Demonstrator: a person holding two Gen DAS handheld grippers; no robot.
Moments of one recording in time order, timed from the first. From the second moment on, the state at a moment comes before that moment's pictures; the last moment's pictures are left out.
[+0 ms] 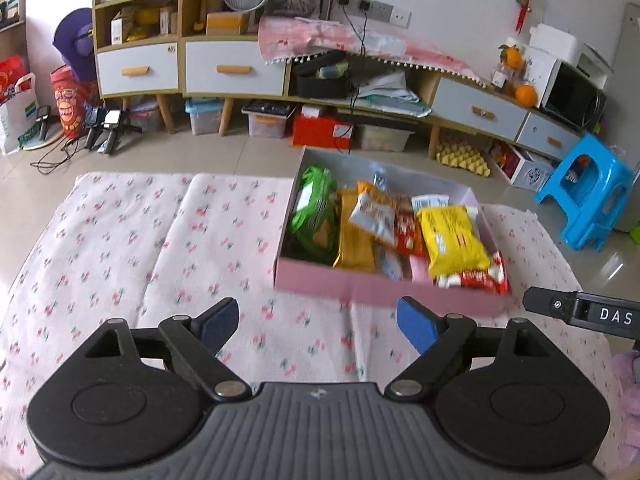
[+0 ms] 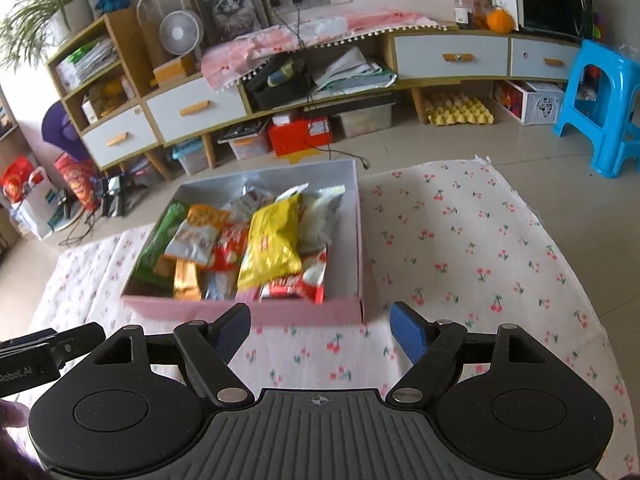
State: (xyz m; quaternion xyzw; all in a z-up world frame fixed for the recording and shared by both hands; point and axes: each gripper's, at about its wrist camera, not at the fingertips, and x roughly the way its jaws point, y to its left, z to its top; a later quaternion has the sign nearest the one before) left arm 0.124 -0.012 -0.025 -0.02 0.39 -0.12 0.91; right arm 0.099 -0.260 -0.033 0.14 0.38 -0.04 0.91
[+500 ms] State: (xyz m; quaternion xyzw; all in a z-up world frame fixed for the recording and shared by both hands) left arm 0.062 -0.023 -0.022 0.05 0.38 -0.14 0.91; right arm 0.035 -0.218 -0.018 0.08 0.41 0.02 0.91
